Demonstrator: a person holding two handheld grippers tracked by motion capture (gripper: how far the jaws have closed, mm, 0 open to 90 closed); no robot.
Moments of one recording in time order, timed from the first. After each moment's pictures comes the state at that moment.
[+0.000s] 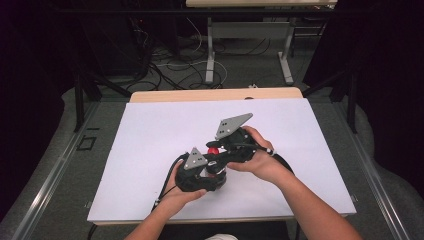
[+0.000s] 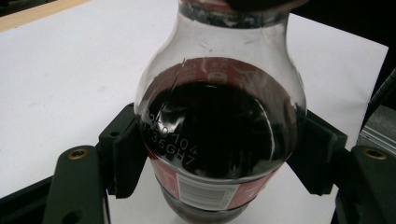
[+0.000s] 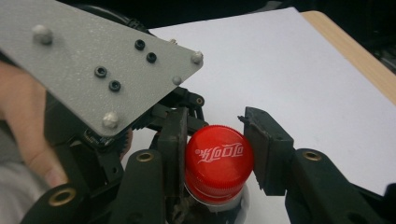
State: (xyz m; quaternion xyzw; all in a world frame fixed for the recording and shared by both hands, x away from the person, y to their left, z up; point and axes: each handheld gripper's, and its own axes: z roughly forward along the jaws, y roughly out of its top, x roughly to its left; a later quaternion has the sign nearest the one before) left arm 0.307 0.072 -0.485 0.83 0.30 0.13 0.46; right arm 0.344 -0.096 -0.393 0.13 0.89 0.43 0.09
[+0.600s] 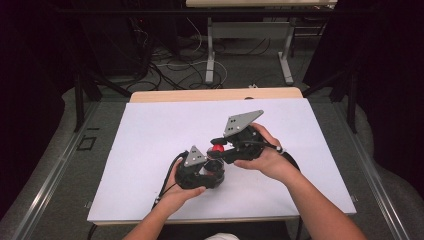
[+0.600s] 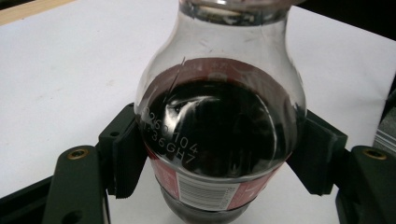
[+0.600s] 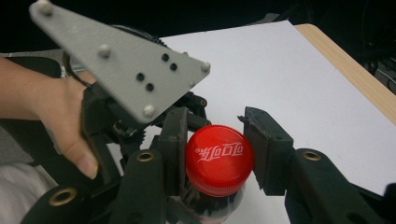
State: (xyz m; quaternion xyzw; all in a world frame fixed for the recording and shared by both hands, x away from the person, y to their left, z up) left arm 0.318 0.075 -0.491 0.82 0.31 0.13 0.45; right arm 0.340 -0.112 -0.382 0.13 0.88 0.45 0.10
